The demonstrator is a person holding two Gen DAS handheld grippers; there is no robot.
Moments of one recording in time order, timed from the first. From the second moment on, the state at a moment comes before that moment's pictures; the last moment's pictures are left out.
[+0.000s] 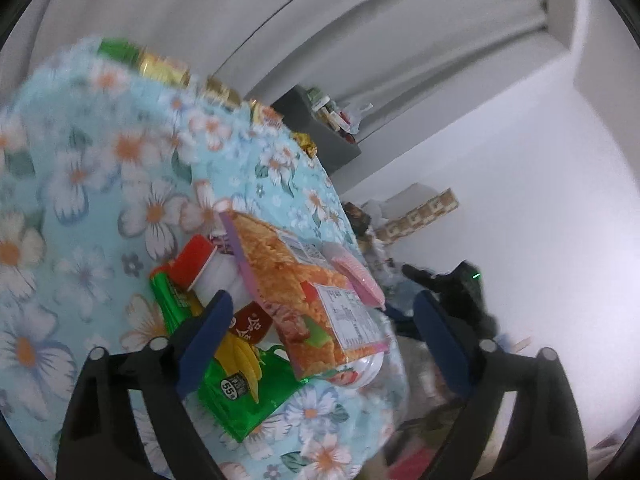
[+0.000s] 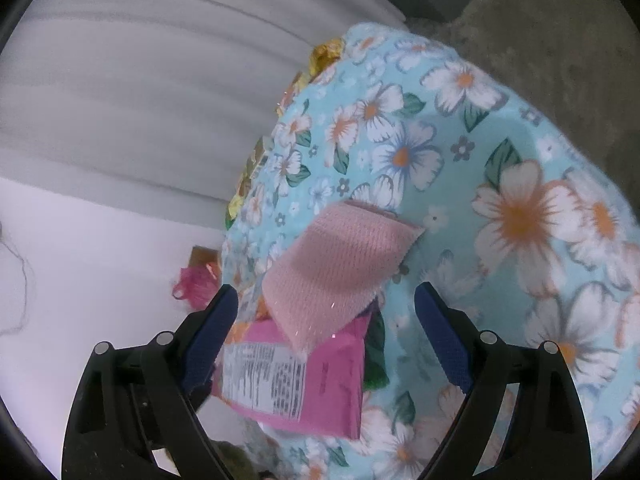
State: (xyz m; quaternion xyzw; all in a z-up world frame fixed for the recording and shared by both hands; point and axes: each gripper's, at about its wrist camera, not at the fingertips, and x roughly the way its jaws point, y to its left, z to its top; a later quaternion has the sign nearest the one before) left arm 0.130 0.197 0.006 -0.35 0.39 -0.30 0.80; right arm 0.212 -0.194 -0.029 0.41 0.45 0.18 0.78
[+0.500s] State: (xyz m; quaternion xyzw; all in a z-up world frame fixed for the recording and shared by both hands) left arm 0.151 0.206 -0.028 -0.48 0.41 -0.36 0.69; right arm 0.235 -0.195 -0.058 0.47 0.46 0.19 0.73
